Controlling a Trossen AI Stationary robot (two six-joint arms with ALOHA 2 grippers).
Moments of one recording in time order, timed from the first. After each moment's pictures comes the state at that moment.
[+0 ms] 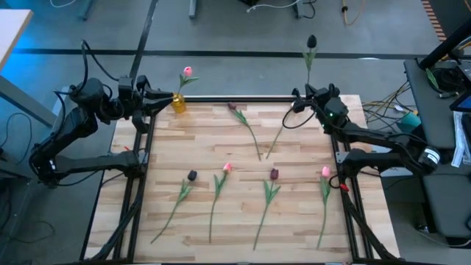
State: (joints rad) left arm 0.46 0.73 1.15 -0.33 0.24 -0.25; right arm -0.73 1.07 0.37 0.69 0.49 -0.06
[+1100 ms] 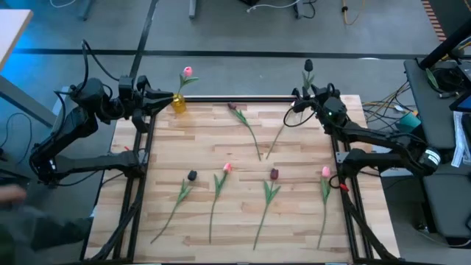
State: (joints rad) left arm 0.46 0.73 1.15 -0.33 0.24 -0.28; right arm -0.73 1.05 0.39 0.59 0.51 0.04
